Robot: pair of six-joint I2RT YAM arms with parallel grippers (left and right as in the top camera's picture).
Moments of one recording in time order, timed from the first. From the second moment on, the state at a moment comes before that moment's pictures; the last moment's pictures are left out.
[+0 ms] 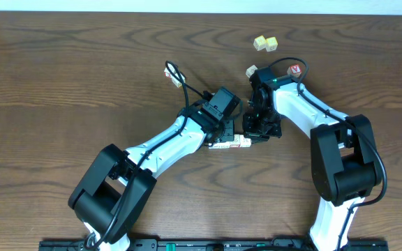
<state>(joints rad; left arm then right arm) -0.70 1.86 1.20 -0.49 0.05 -0.70 0.32 2.03 1.34 -0.99 -0.23 0.36</state>
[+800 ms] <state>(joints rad) -0.70 1.86 1.20 -0.53 0.03 -0.70 0.32 2.03 1.34 -0.99 -0.23 0.36</state>
